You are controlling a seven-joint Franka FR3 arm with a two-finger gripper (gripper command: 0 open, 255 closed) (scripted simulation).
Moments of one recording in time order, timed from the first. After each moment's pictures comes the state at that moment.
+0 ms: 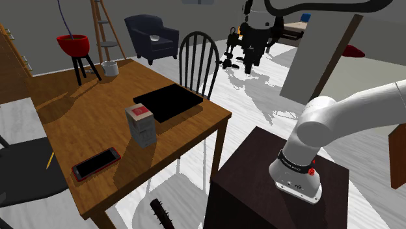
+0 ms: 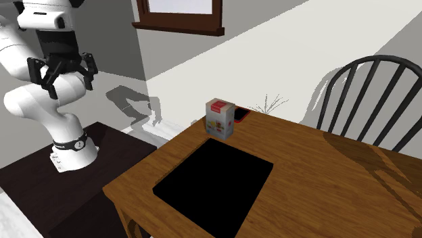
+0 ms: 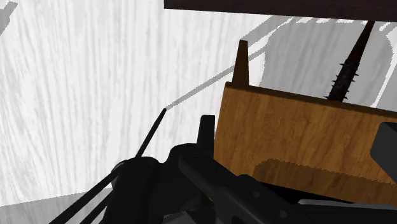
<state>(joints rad) -0.01 -0.81 -0.03 -2.40 -0.12 1.58 -0.07</state>
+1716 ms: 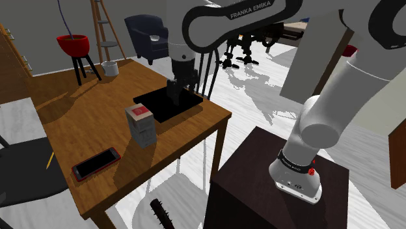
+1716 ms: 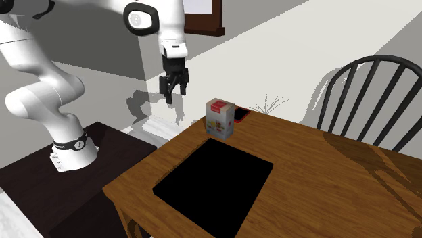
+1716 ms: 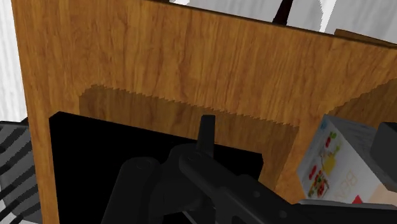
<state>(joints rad) 0.14 -0.20 0.32 -2.14 0.04 1.93 0.36</state>
